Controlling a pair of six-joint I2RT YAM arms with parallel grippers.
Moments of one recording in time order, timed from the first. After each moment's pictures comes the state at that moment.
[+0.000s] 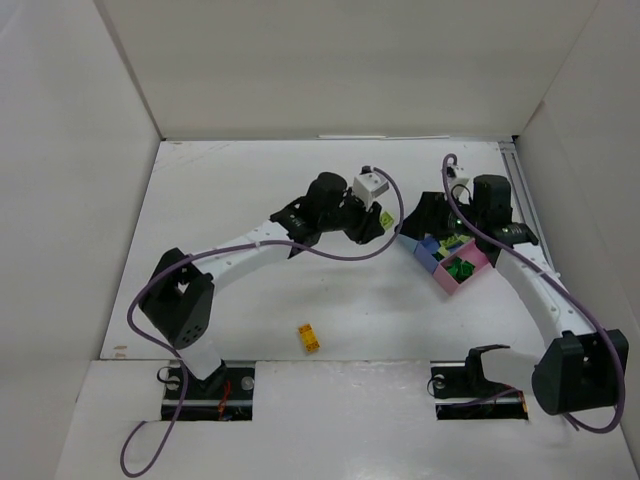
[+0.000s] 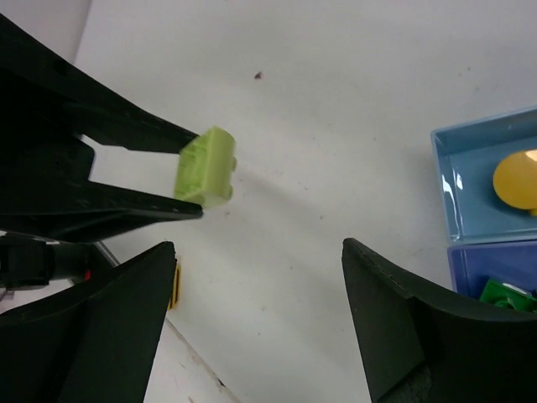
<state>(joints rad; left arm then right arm) -0.78 1.65 1.24 -0.01 0.36 -0.05 0.12 1.19 0.92 -0.34 -0.66 0.28</state>
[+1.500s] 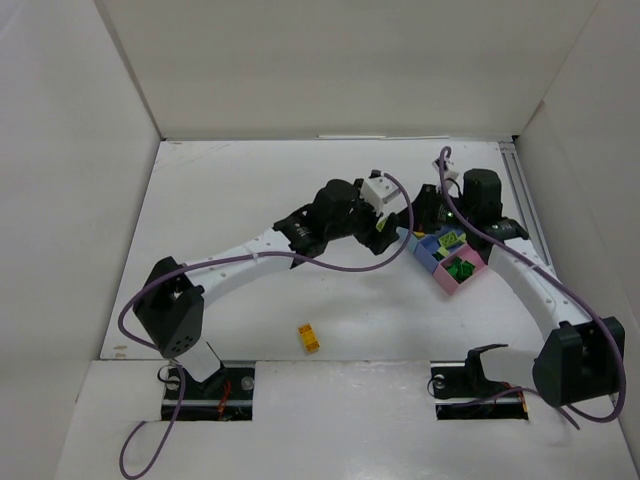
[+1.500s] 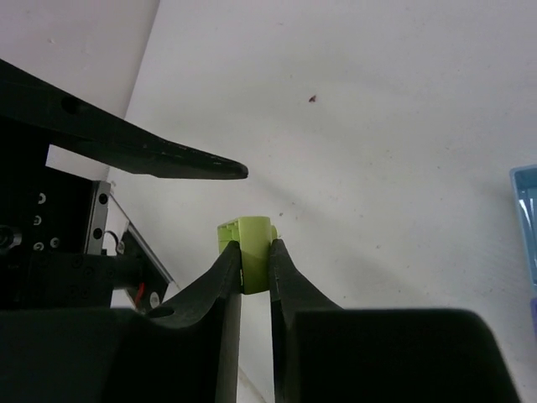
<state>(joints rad) -0.89 1.60 1.24 -0.01 0.18 -0.02 0.19 1.23 0.94 -0.20 -0.69 0.46</state>
